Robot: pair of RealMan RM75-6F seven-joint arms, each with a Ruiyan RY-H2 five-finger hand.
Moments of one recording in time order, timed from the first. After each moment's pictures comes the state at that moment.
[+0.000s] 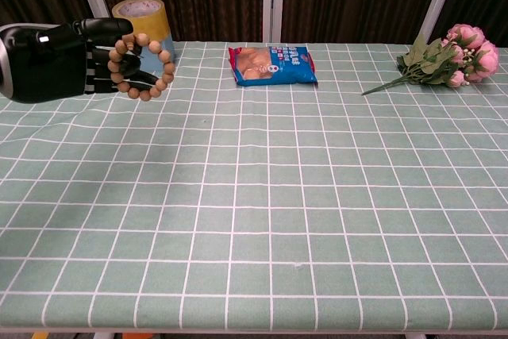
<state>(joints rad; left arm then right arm) -0.73 -1.30 -0.09 -1.56 1.36 0.78 -1.37 0.07 -1.02 0.08 -1.63 -1.60 1.57 0.07</state>
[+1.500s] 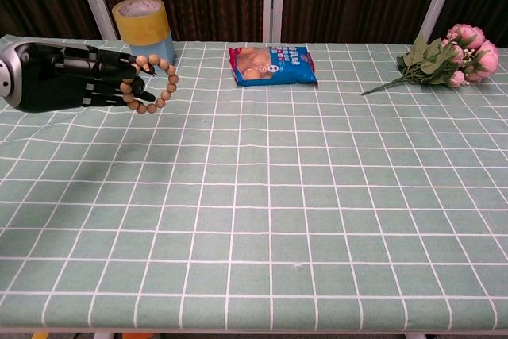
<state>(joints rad) -0.67 -1.33 -0.25 -1.53 1.29 0.53 -1.22 0.09 -1.02 0.08 -1.65 -1.58 1.55 0.05</state>
